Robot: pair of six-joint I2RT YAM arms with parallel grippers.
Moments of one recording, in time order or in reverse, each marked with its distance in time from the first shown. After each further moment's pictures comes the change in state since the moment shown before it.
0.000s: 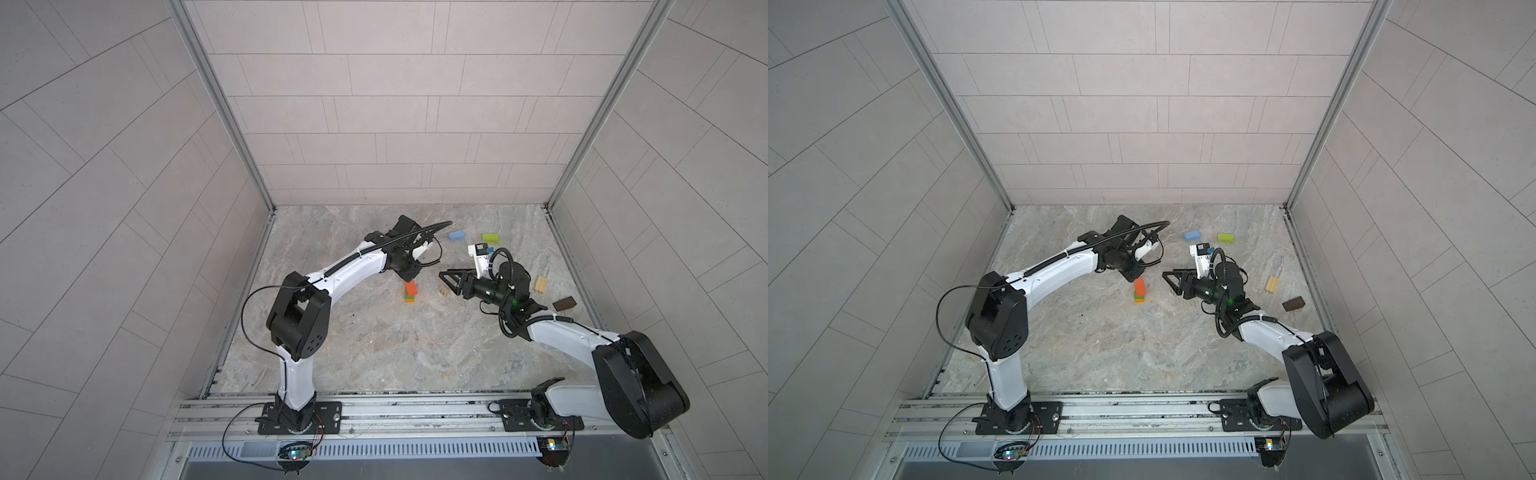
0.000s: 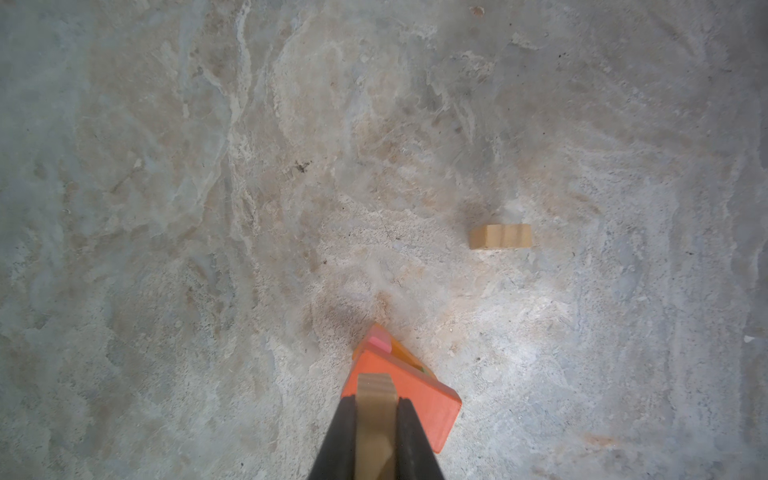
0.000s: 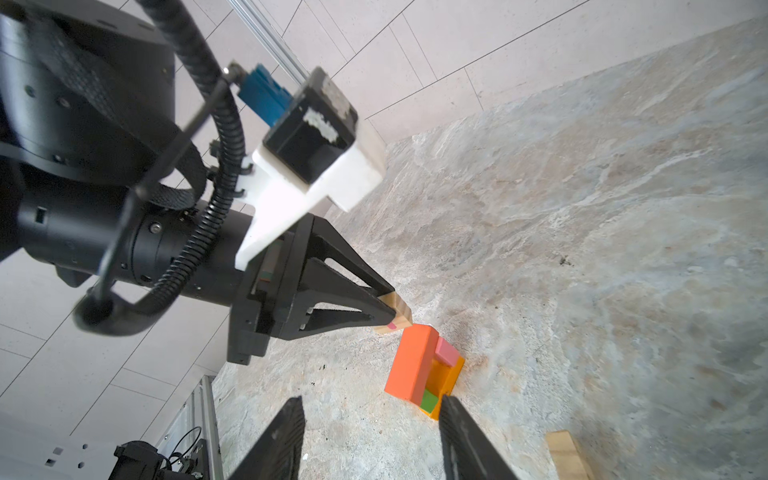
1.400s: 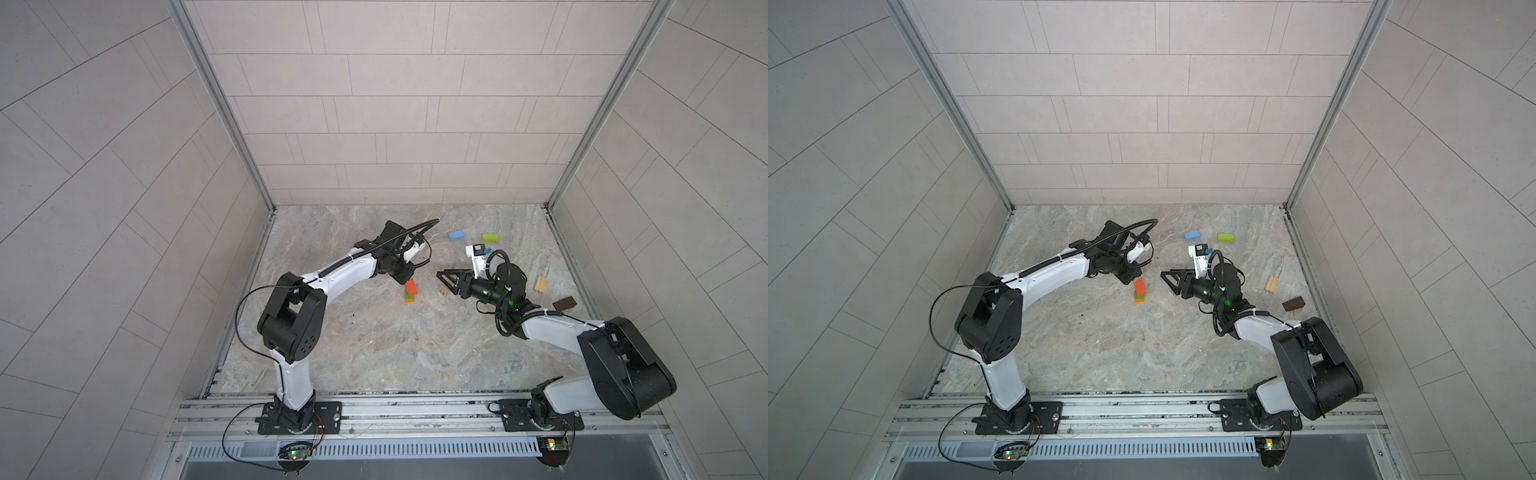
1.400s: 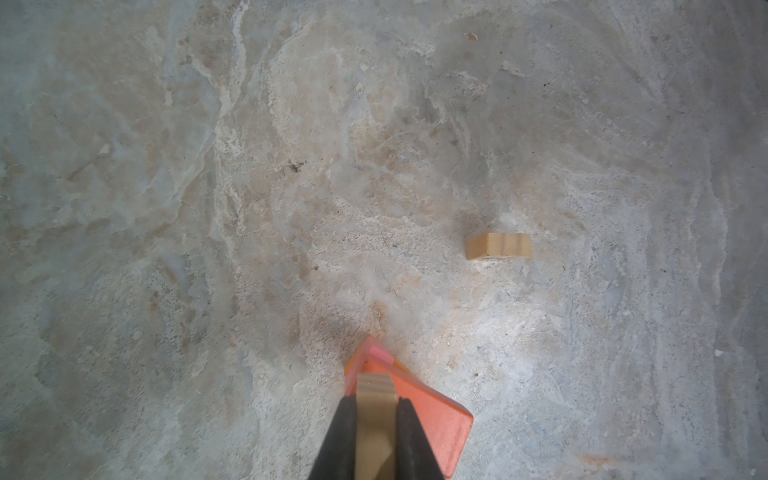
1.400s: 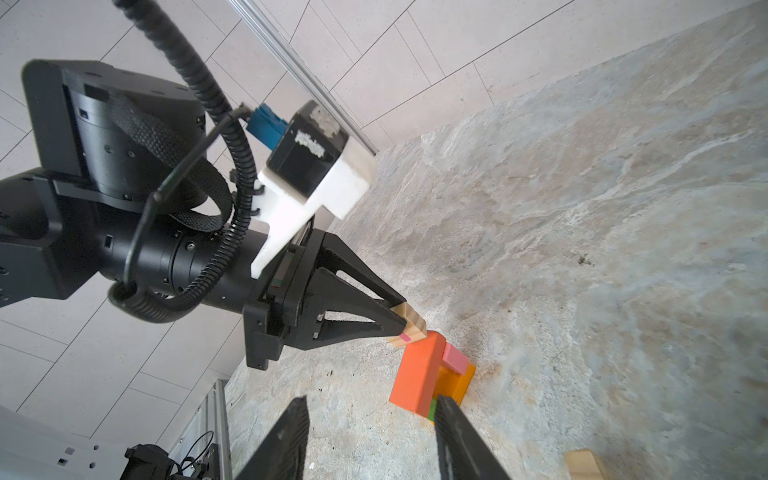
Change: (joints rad) left arm 0.052 -0.047 -0.153 0.176 0.130 -0.030; right arm 0.000 0.092 -0.015 0.142 -0.026 0.058
